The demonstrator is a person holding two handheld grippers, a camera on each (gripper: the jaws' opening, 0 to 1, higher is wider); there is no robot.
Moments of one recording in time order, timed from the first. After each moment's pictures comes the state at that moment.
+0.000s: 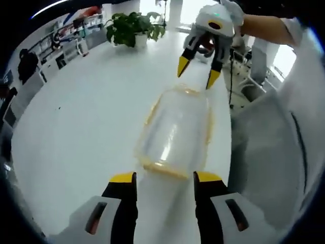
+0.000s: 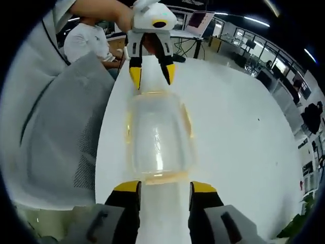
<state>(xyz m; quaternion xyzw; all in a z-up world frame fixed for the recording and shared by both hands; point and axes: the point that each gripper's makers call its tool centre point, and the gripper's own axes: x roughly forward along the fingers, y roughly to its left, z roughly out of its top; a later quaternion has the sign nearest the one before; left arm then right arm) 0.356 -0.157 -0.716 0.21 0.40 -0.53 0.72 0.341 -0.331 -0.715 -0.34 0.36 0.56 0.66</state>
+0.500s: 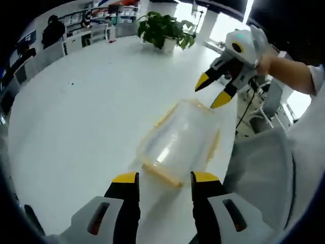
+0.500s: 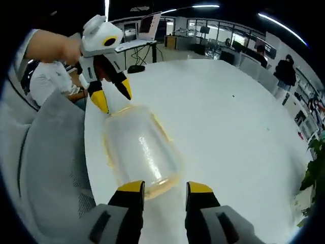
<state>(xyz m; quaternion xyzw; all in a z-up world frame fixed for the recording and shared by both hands) 0.359 -0.161 -0.718 0.09 0.45 -0.46 0.76 0.355 -0.322 -0.720 -0.20 0.42 0.45 0.76</state>
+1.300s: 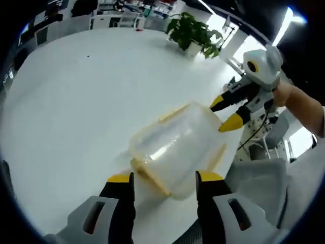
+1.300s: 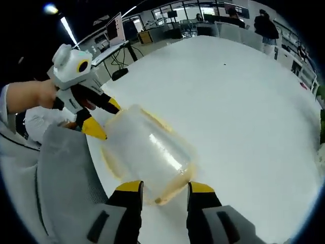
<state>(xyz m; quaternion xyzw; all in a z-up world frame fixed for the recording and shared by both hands) 0.350 -0.175 -0.739 0.00 0.50 -0.39 0.77 0.348 -0.310 -0.737 -0.08 0.51 0.41 0.75</state>
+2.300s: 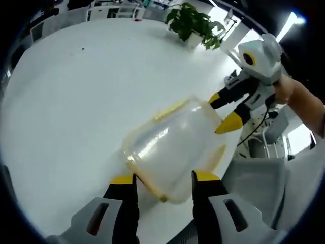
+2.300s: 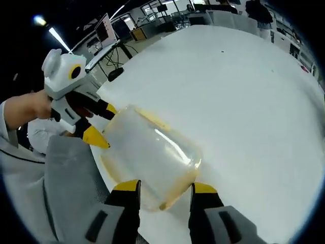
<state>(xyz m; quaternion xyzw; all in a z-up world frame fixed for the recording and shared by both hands) 0.350 -0.179 -0.744 0.03 0.53 -0.39 0.75 0.346 -0.300 -0.744 -0.04 0.55 0.40 0.73</state>
